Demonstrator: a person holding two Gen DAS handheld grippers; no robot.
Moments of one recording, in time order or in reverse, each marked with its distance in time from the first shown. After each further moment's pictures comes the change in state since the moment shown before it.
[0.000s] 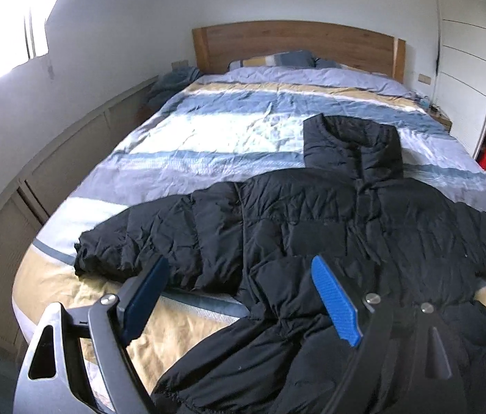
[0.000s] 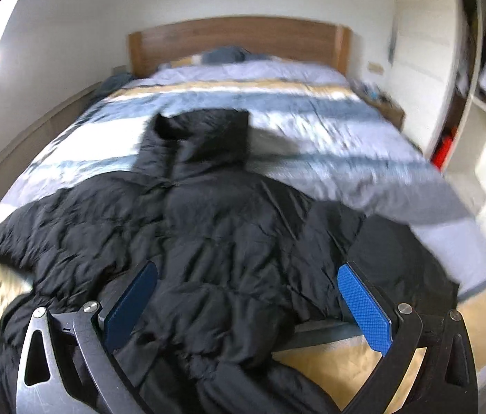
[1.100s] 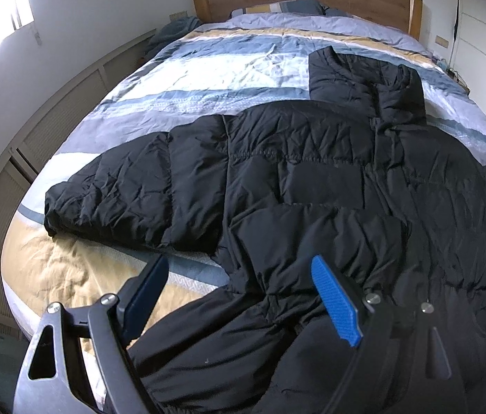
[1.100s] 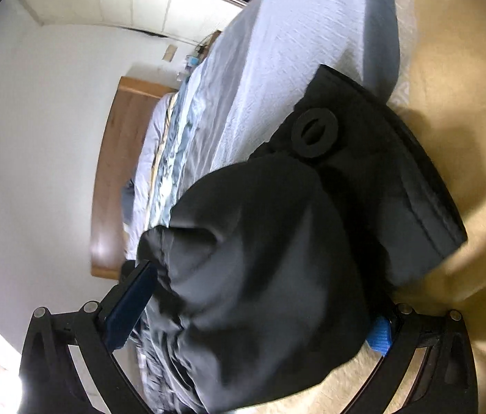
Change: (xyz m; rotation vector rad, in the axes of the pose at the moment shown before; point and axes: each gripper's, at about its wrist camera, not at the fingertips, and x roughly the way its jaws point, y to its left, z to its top) left arm 0.079 -0.035 -0.034 0.012 0.208 0.041; right arm 0.114 -0.340 -0.136 1.190 -0.128 0.355
